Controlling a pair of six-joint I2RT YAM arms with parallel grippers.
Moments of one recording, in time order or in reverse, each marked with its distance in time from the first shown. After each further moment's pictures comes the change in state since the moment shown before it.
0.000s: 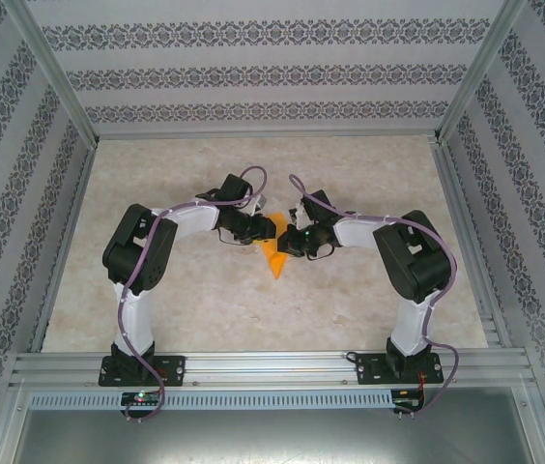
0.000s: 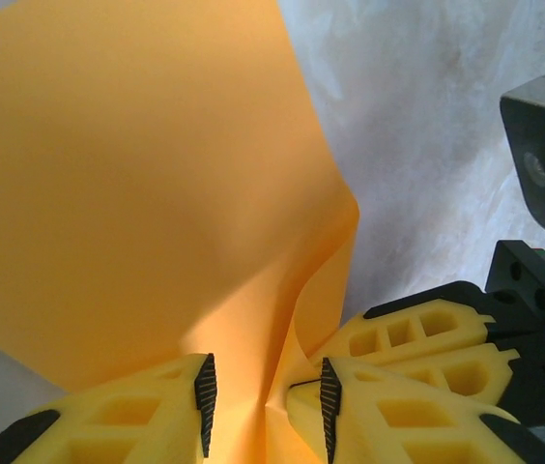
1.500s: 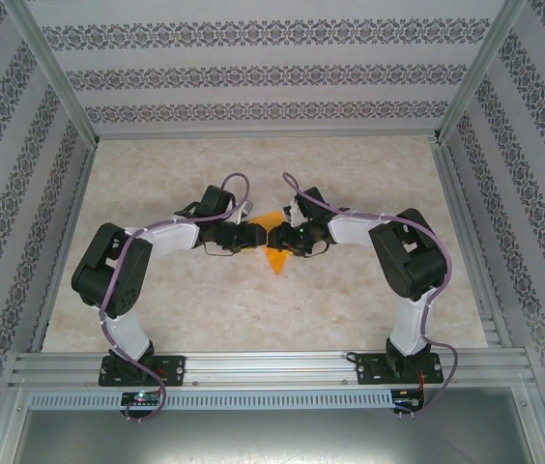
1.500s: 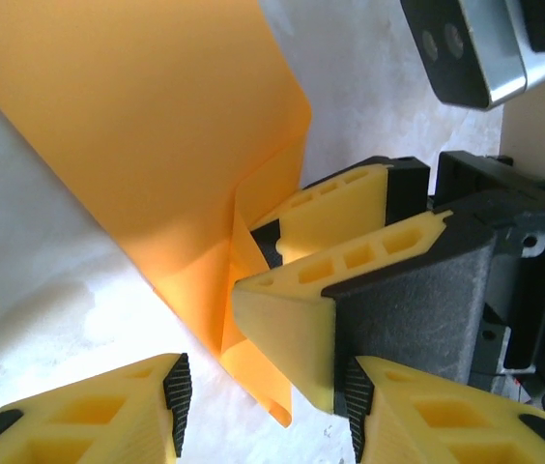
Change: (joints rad) left arm 0.017 -0.250 -0.292 0.170 0.019 -0.056; right arm 0.024 0.027 0.053 -0.020 0.019 0.002
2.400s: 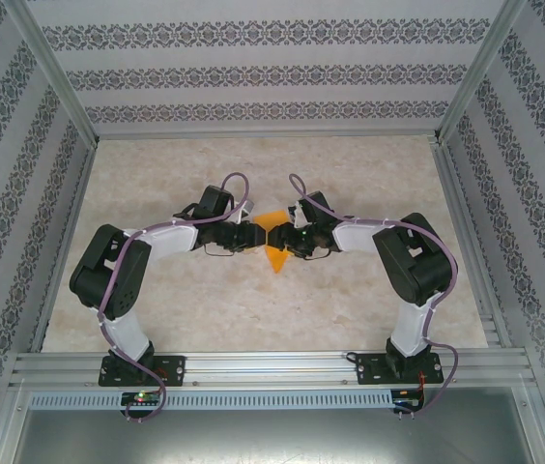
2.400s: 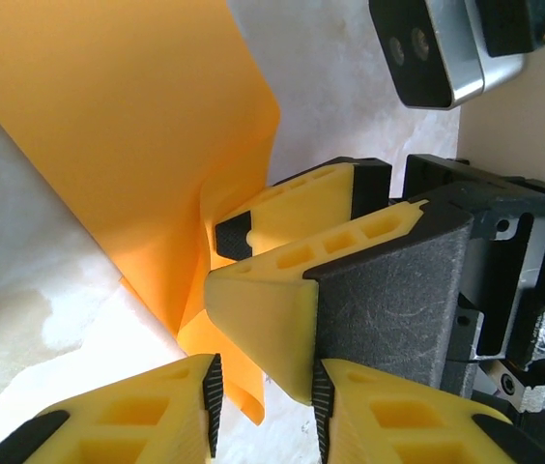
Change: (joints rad) left arm 0.000 -0.003 -0.016 0.063 0.043 -0.007; right arm 0.000 -0.050 -0.102 0.158 0.027 0.103
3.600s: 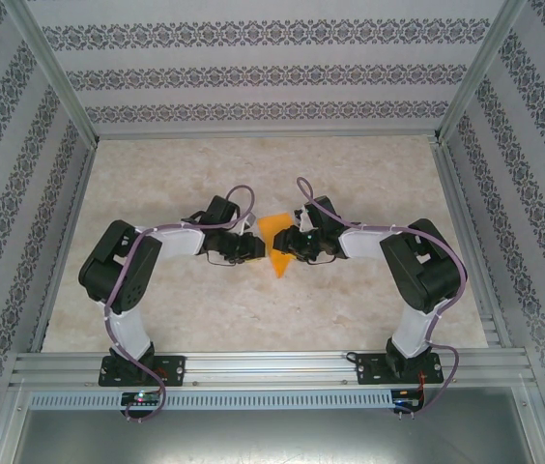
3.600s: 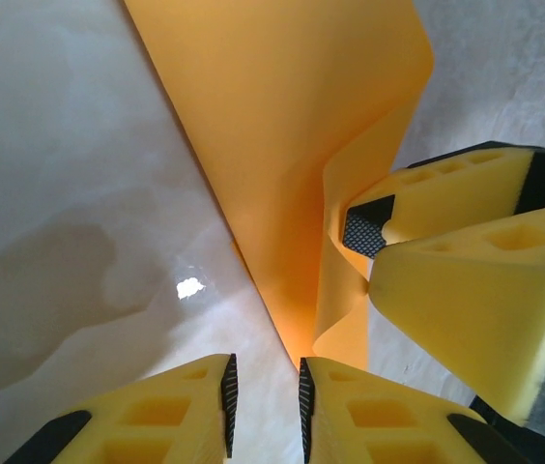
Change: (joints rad) left arm -0.036 0.059 -0.026 -0.031 -0.045 -0.016; right arm -0.007 -0.066 -0.088 0.056 -0.010 0.057
